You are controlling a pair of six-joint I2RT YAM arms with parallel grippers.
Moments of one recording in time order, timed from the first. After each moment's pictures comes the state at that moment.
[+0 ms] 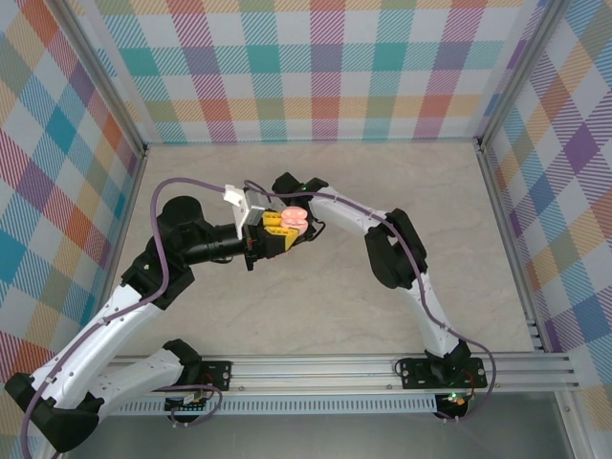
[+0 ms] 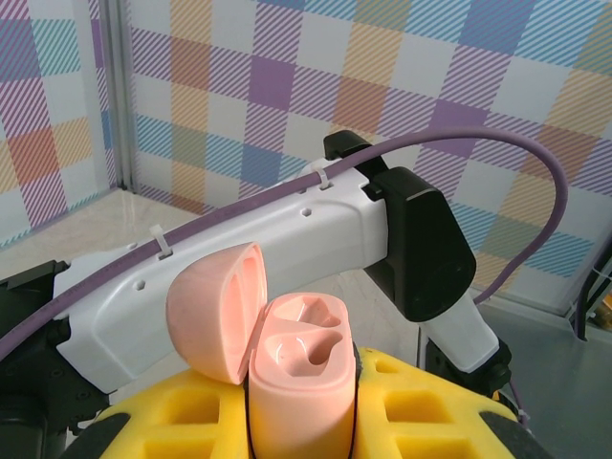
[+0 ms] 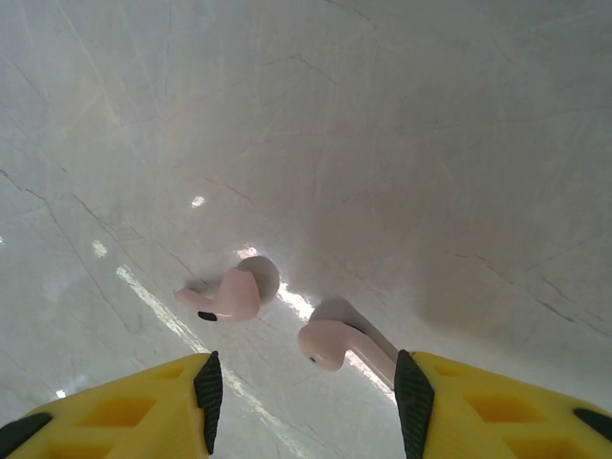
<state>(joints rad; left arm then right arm) -0.63 0.90 1.02 -0.22 0.63 -0.08 0.77 2.35 2.01 -1.00 -0.30 0.09</state>
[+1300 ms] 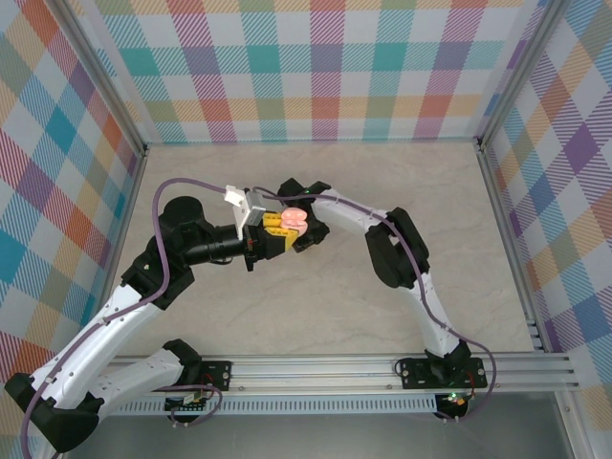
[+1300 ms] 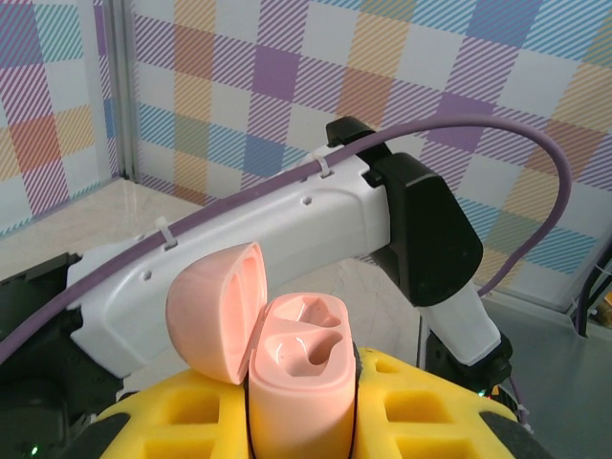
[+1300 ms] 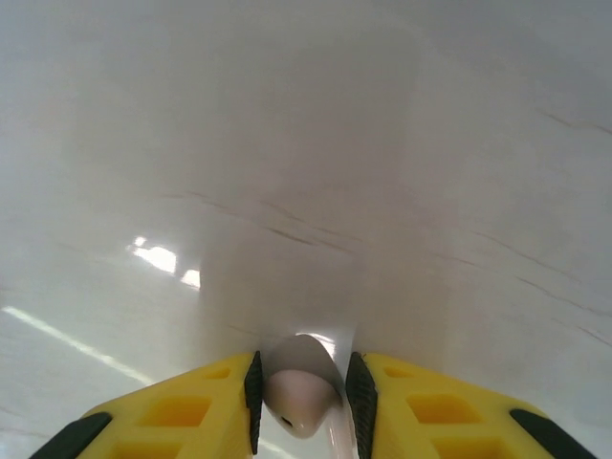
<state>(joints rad) -0.63 0.90 1.02 -0.24 0.63 -0.08 0.73 2.32 1.90 -1.01 -0.03 0.18</state>
